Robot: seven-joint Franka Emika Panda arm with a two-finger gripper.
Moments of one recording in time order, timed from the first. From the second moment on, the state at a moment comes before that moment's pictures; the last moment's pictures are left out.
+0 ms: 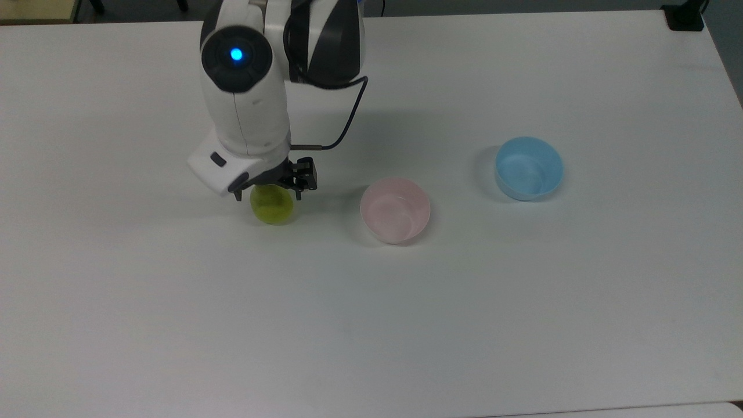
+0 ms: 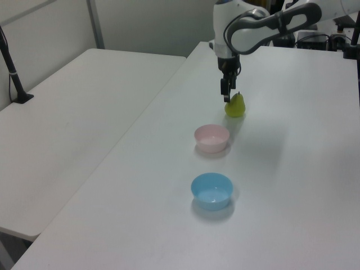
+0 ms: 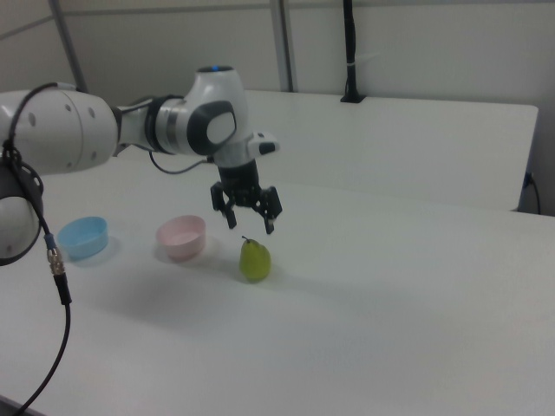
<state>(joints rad) 0.00 0.51 -0.05 -1.45 -0.06 1.95 -0.09</state>
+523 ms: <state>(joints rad) 0.00 0.29 -0.05 -1.45 -0.06 1.73 -0.02</state>
